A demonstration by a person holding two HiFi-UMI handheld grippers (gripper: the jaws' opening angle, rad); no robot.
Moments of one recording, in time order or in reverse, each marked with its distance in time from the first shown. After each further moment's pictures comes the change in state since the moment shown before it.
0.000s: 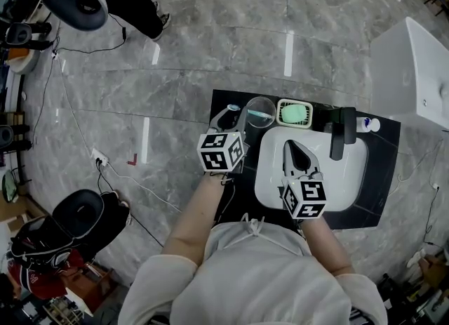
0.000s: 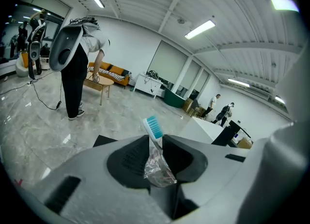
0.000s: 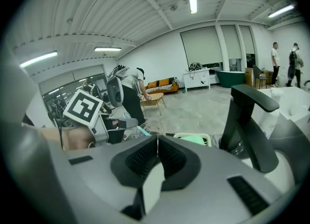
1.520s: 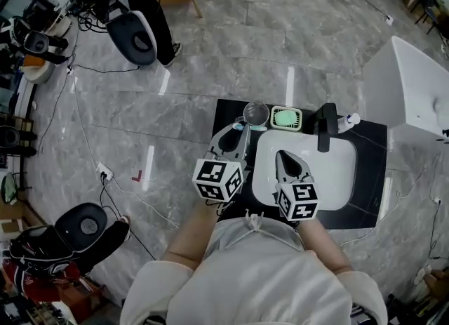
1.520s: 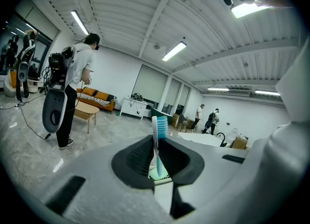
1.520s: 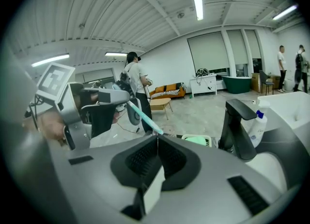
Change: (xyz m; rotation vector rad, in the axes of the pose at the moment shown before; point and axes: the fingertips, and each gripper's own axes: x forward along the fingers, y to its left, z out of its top) left arm -0.126 -0.091 0.073 0.169 -0.250 -0.122; right arm -0.052 0.043 0.010 -0.053 -0.042 0.069
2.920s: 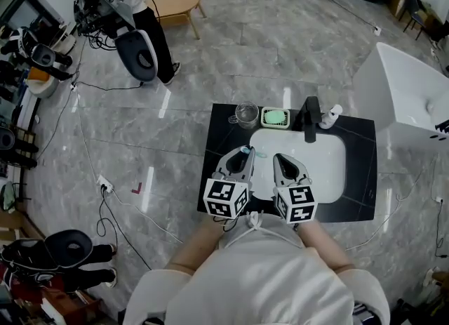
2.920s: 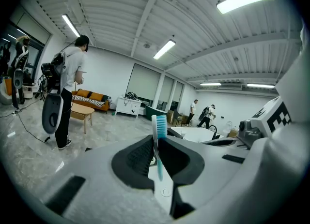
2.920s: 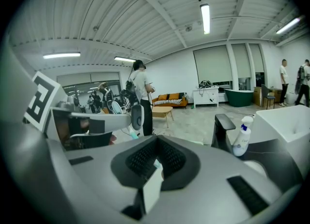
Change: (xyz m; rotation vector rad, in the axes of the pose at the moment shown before) left arm -0.057 -0.080 -0.045 0.073 0.023 -0.043; right arm -0.067 0.011 0.006 -0.100 -0.105 0.005
